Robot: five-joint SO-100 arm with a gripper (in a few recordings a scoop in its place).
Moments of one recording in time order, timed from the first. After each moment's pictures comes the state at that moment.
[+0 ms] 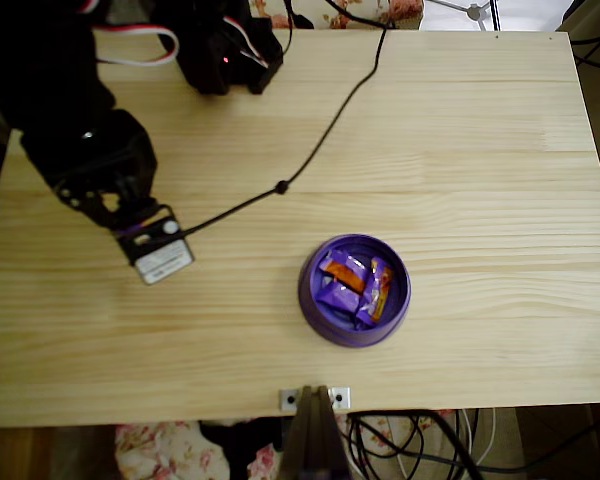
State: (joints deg) arm 18.9 113.6 131.2 51.2 24.5
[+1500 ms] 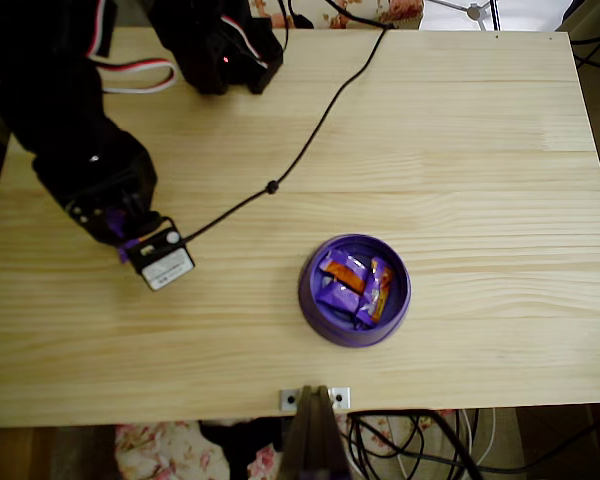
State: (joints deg) arm 22.6 103.1 132.5 42.8 21.0
